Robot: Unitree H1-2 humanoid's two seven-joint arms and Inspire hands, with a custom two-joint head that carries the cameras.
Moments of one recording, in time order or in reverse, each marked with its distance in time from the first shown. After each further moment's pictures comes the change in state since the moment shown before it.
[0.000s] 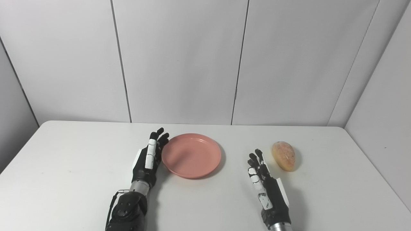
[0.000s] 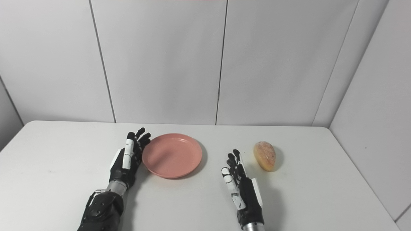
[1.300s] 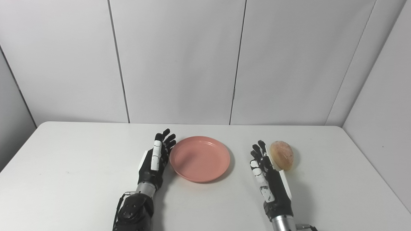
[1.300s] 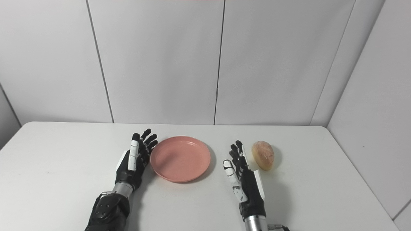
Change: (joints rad) left arm 0.005 -0.040 0.005 -0.012 -0.017 0.011 -0.013; right arm -0.020 -0.020 -0.007 -0.046 -0.052 0.000 -0.036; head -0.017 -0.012
